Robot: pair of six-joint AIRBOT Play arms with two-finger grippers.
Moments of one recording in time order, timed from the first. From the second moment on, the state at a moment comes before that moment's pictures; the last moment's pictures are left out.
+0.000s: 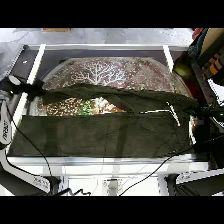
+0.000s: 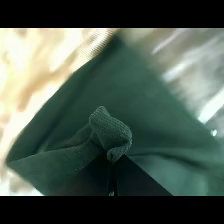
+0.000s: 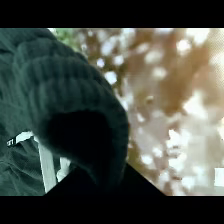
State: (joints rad) left arm 0.31 -1.78 1.66 1.24 -0.89 -1.94; right arm -0.75 -1.70 1.23 -0.75 1.27 0.93
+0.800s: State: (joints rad) left arm 0.32 -1.63 1.45 1.52 -1.00 -1.39; right arm -0.75 -1.70 1.23 -0.75 1.27 0.93
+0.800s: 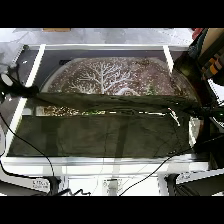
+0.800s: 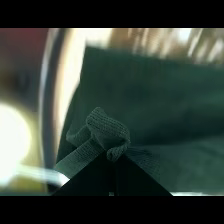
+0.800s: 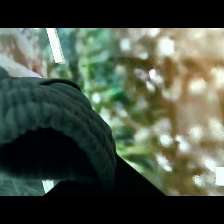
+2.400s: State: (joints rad) left arm 0.36 -1.63 1.31 1.62 -1.08 -2.32; right arm -0.75 -1.70 1.23 -0.76 1.26 0.93
